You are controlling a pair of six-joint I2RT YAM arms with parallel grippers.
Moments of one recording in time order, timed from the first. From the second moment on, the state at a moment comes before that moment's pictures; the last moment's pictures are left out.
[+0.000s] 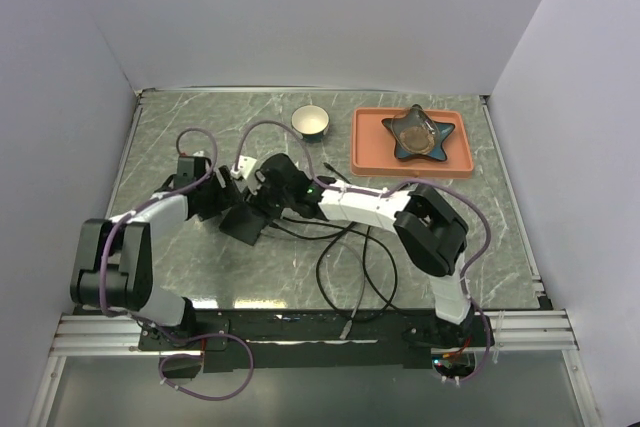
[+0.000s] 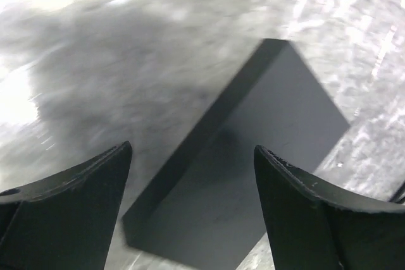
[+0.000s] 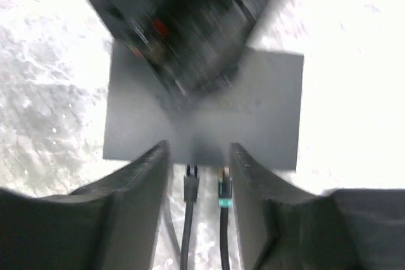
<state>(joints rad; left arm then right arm) -0.10 1.49 0.73 -0.14 0.16 -0.53 0.96 1.98 1.45 -0.10 -0.13 -0.18</state>
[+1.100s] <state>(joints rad) -0.08 0.55 0.37 -0.20 0.21 -0.84 0.90 1.13 0.89 -0.39 0.54 0.38</state>
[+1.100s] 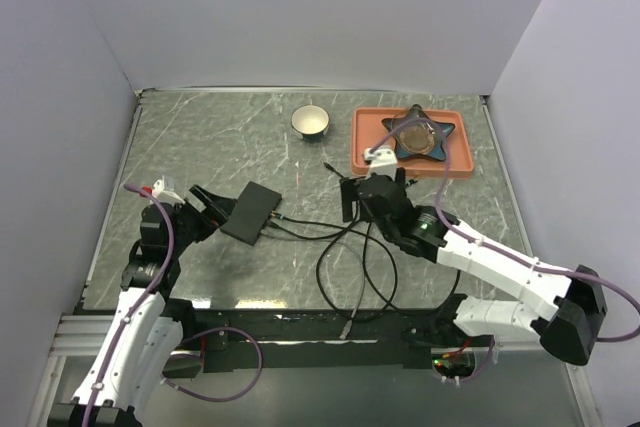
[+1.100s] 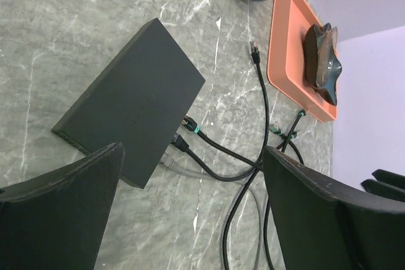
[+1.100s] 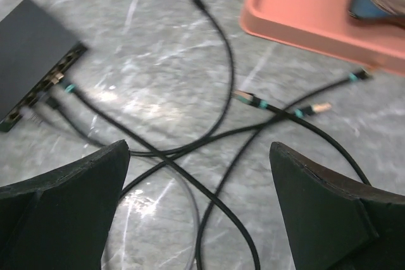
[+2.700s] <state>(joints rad) -0.08 0.69 0.38 -0.17 0.25 -0.80 0.56 1.61 0.94 -0.51 0.30 0.66</state>
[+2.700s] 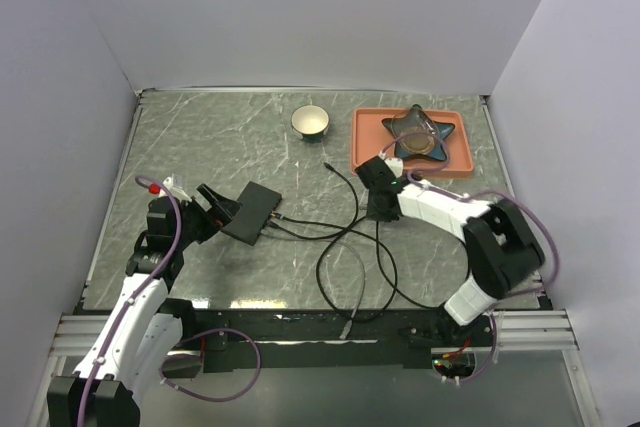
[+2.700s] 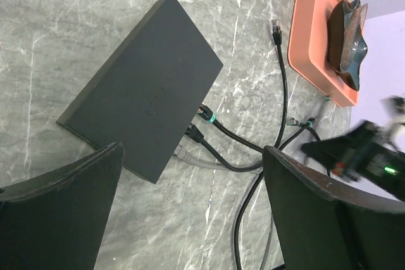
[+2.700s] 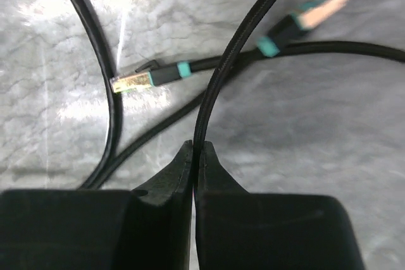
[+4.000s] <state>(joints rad) -0.08 0.70 0.36 -0.07 0.33 -0.81 0.71 1.05 1.10 -0.35 -0.21 0.17</state>
